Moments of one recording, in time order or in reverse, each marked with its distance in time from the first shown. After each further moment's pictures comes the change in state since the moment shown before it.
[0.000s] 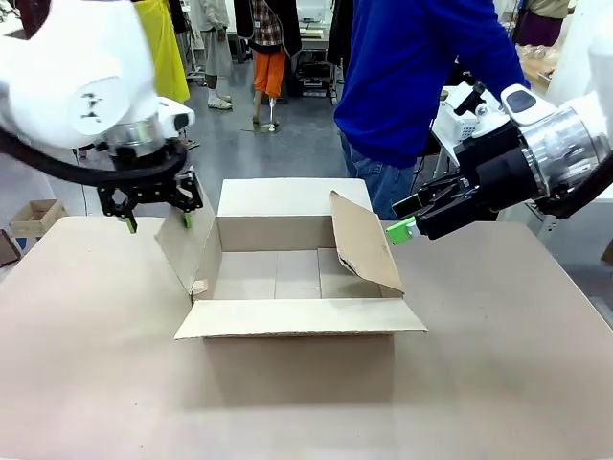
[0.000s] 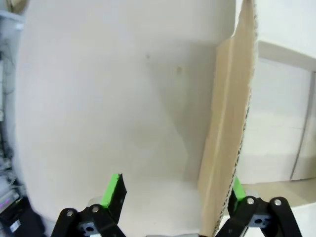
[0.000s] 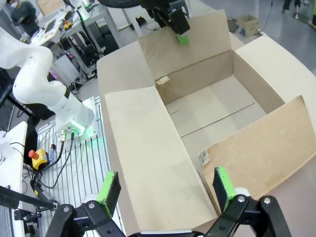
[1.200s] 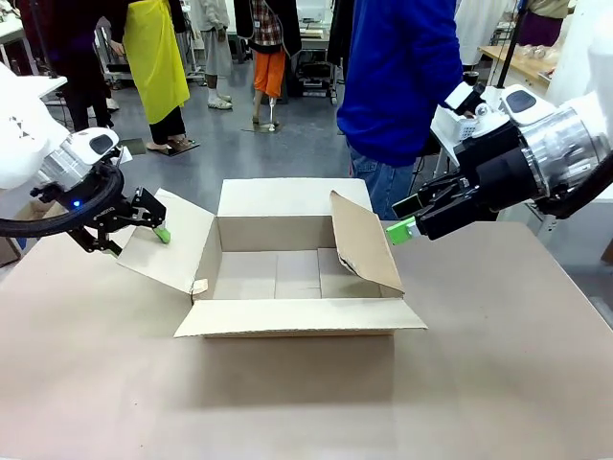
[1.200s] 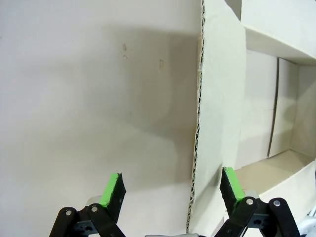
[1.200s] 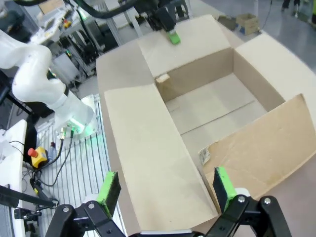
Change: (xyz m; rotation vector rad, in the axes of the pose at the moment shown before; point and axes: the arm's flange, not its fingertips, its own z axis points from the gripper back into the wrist) left arm 0.001 0.097 -0.052 -0.390 0.047 -0.012; right arm 0.006 0.003 -0.005 -0.005 0.038 -0.005
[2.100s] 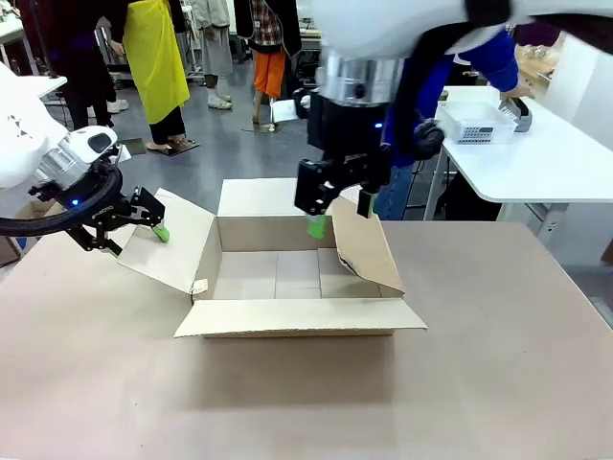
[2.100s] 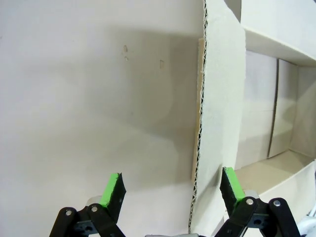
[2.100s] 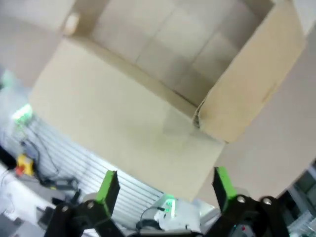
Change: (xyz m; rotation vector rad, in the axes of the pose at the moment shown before) left arm 0.000 0.000 0.002 0.000 -0.004 0.001; right arm 0.162 0.028 -0.133 -0.485 0.798 -0.503
